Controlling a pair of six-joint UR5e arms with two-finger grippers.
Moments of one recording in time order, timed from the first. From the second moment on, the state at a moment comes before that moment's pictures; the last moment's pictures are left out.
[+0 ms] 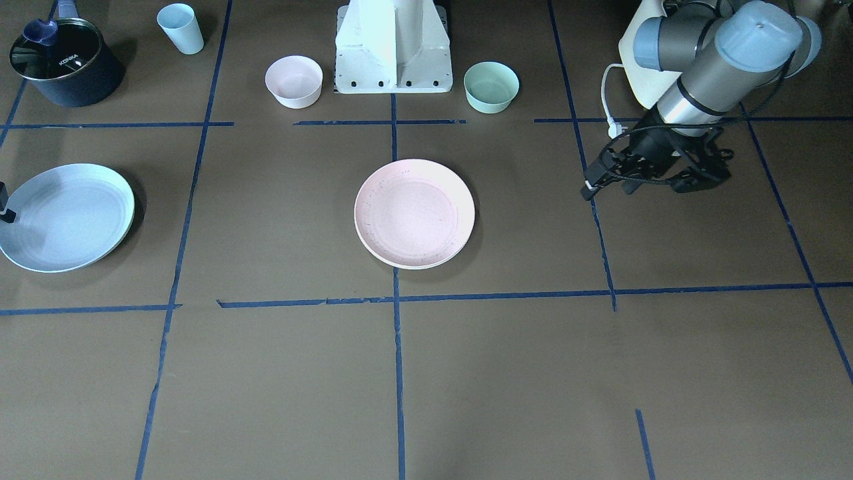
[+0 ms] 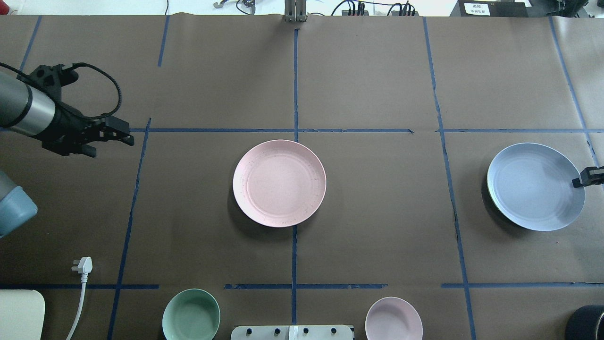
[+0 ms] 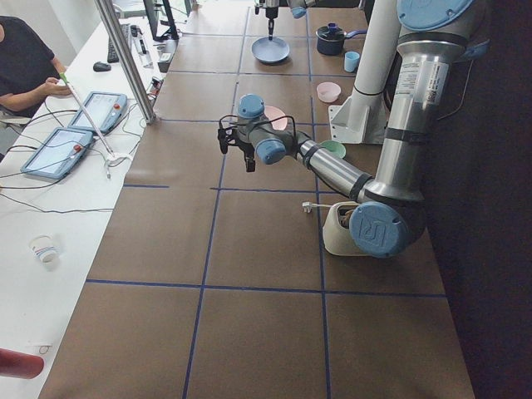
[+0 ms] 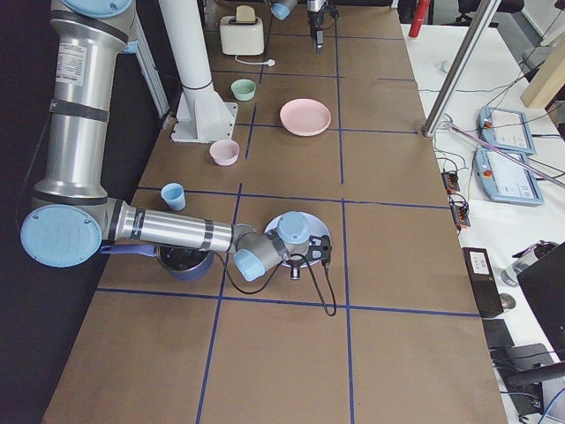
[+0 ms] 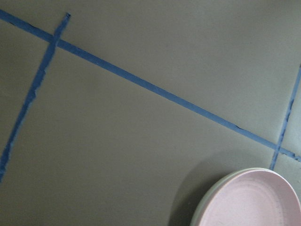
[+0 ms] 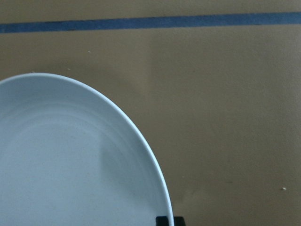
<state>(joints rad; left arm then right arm) -0.93 -1.69 -1.88 -1.95 -2.19 -1.15 1.17 -1.73 1.51 -0.79 2.36 0.65</state>
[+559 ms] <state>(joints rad) -1.11 -1.56 -1.87 -1.81 -2.19 -0.57 1.25 -1.64 1.67 -0.77 2.55 0.88</state>
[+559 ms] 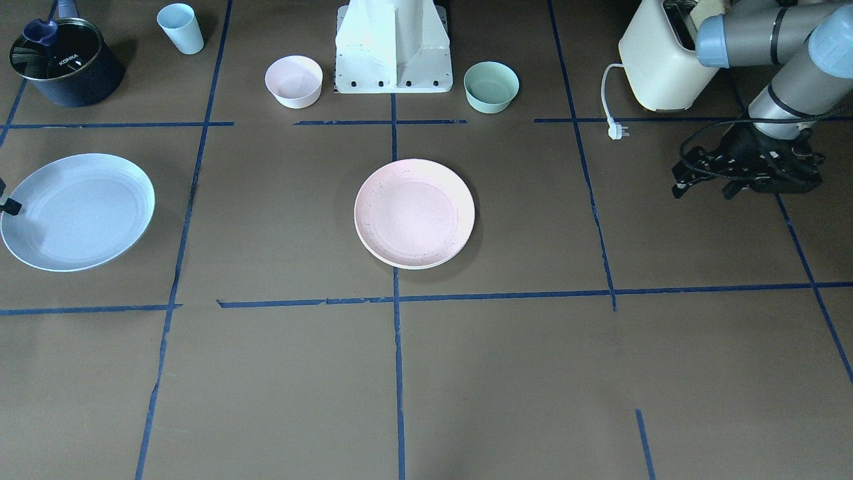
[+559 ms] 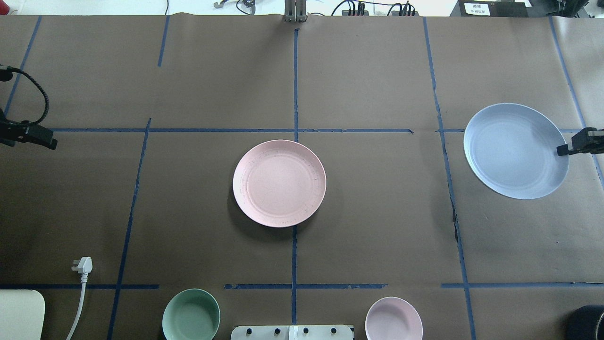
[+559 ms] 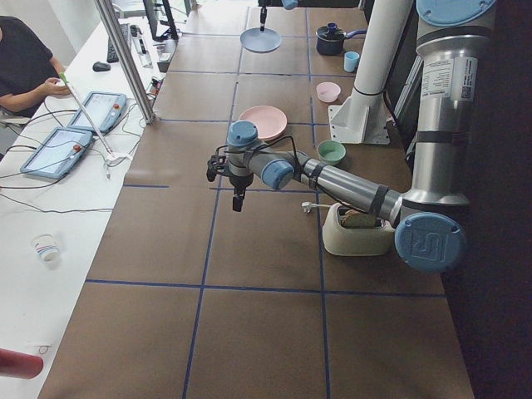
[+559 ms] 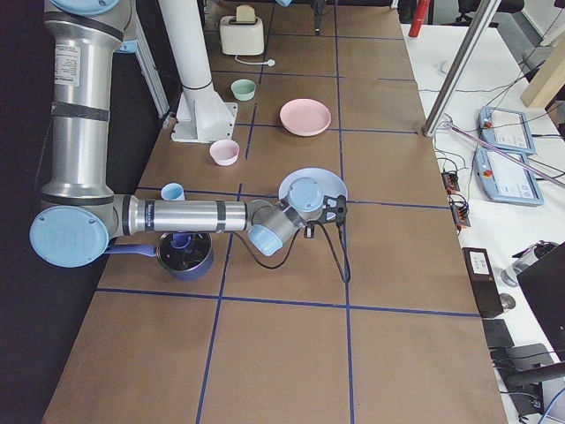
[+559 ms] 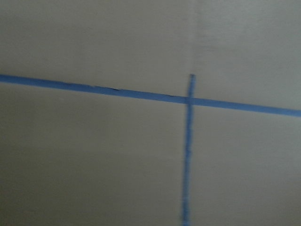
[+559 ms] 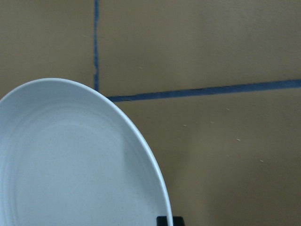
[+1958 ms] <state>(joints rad) -1.44 -1.56 -1.65 -1.63 -2.33 0.02 0.68 -1.18 1.85 -1.15 2.04 1.33</state>
